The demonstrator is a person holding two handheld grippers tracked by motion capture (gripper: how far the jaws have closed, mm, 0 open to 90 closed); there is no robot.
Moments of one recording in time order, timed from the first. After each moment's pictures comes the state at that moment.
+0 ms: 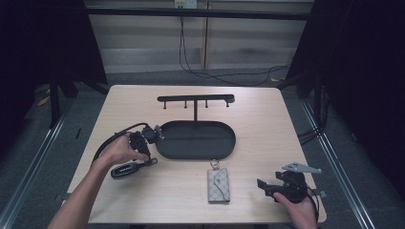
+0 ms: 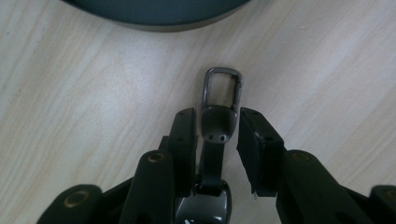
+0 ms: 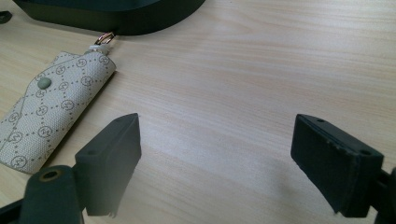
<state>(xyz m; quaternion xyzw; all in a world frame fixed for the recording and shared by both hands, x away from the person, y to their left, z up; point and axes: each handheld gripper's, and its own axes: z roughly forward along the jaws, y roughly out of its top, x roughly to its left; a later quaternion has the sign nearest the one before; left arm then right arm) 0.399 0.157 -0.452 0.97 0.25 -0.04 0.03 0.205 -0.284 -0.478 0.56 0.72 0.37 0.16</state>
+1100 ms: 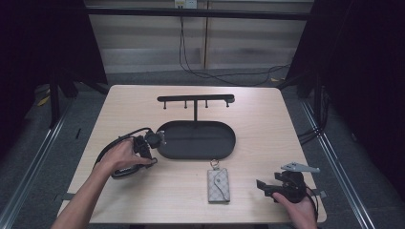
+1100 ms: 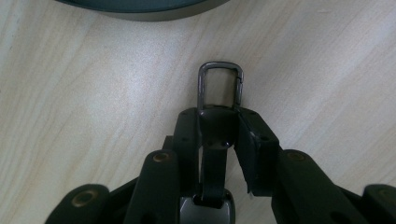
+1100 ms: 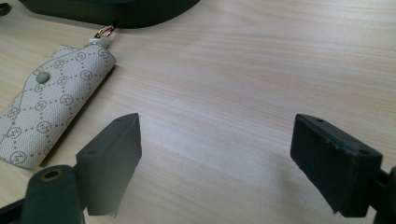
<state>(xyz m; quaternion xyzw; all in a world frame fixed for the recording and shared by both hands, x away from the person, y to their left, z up) 0.393 0.150 -0.465 0.97 0.23 -0.02 -0.01 0.207 -0.283 -0.480 0.57 0.73 0.36 0.15</state>
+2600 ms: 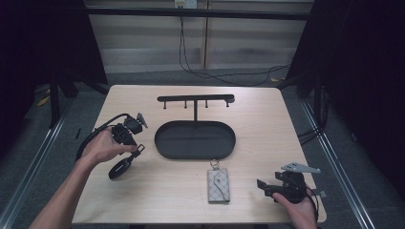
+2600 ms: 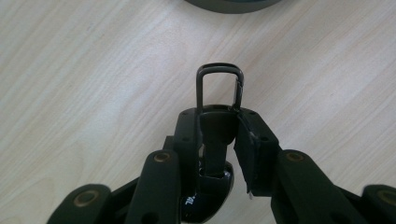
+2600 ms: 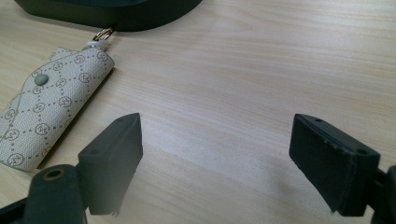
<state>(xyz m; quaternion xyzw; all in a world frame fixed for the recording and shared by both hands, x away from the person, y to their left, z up) 0.397 0.194 -0.407 0.94 0.33 -0.02 0.06 0.205 -0.282 -0.478 0.56 0.72 0.36 0.16</state>
